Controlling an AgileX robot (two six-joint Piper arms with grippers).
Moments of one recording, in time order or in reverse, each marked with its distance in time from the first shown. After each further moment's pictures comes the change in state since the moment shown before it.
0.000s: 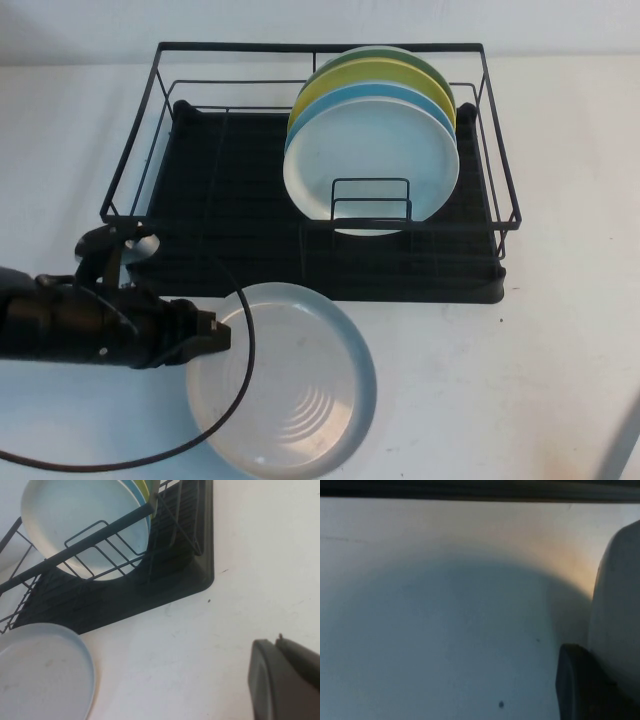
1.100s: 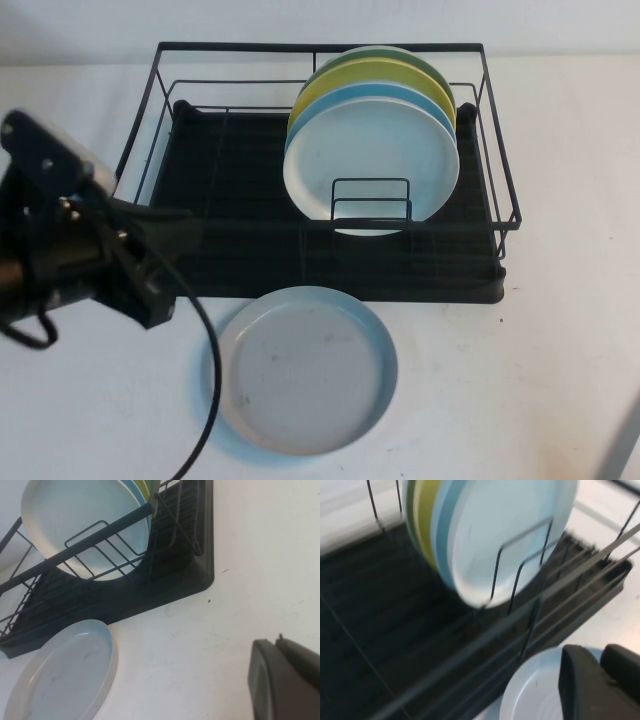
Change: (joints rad) right arm 0.000 0.000 0.000 0.000 0.000 0.000; left arm -0.005 -0.343 -0.003 -0.200 -0.071 0.666
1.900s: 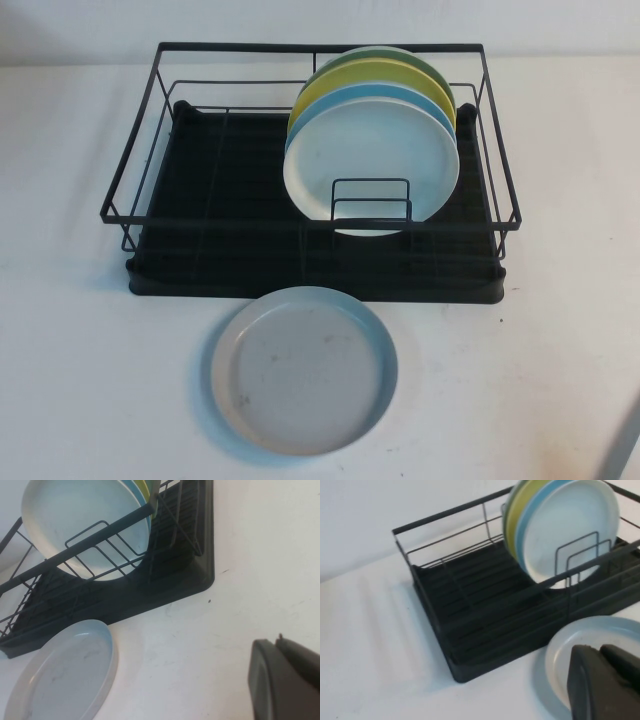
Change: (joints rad) right arm 0.000 0.000 0.000 0.000 0.000 0.000; left arm 0.000 -0.804 0.027 1.018 0.158 -1.110
